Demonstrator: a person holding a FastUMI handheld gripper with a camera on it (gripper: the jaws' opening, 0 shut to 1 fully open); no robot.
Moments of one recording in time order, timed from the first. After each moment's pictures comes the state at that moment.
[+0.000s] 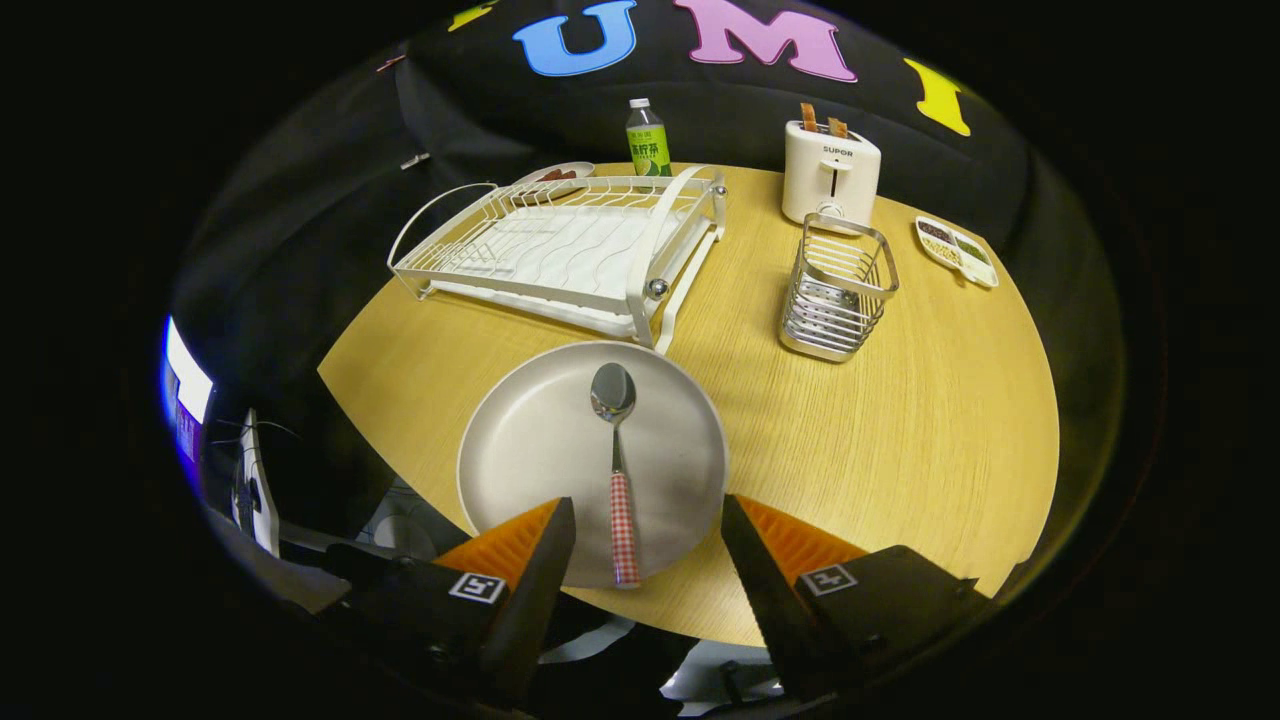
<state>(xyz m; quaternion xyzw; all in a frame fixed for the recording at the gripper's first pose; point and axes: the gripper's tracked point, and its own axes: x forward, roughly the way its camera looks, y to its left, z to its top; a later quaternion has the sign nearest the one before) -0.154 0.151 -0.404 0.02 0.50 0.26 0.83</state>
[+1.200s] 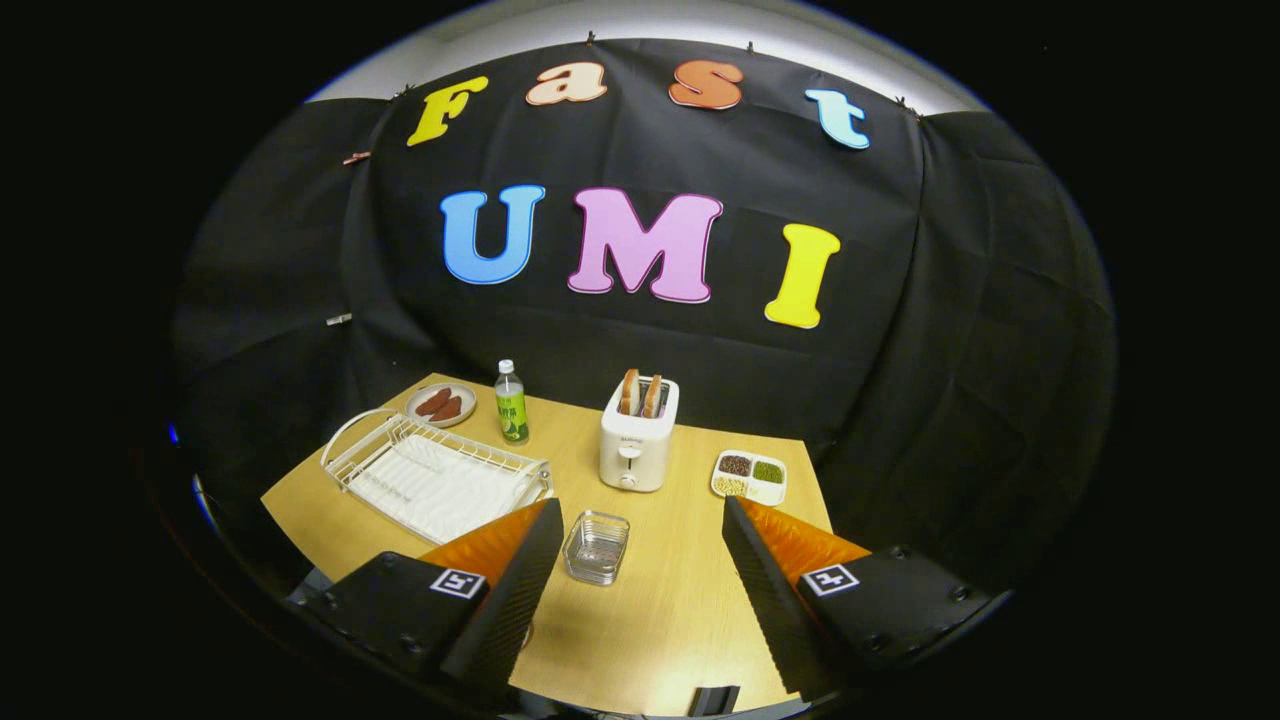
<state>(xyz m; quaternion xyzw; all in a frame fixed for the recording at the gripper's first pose) -0.012 -0.029 -0.135 0.00 0.23 0.11 0.97</state>
